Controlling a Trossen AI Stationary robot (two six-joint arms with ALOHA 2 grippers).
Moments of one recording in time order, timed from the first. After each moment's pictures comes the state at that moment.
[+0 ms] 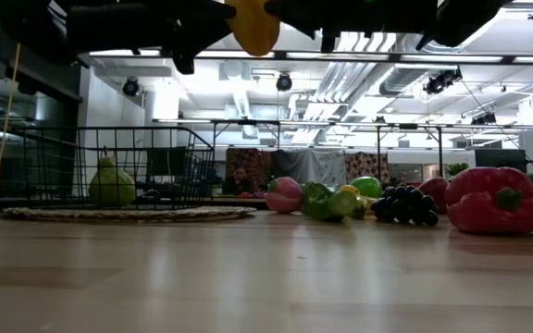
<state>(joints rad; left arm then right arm) 0.17 1.26 0.44 0.98 -0.02 -0.07 0.01 1.50 0.77 0.89 0.15 -0.11</state>
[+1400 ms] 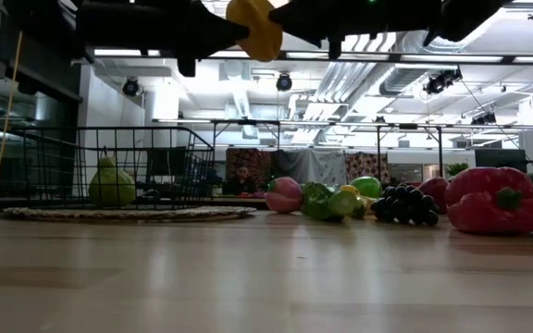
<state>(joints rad) 0.16 1.29 0.51 0.86 -0.19 0.00 0.01 1.45 0.77 0.77 0.25 -0.06</state>
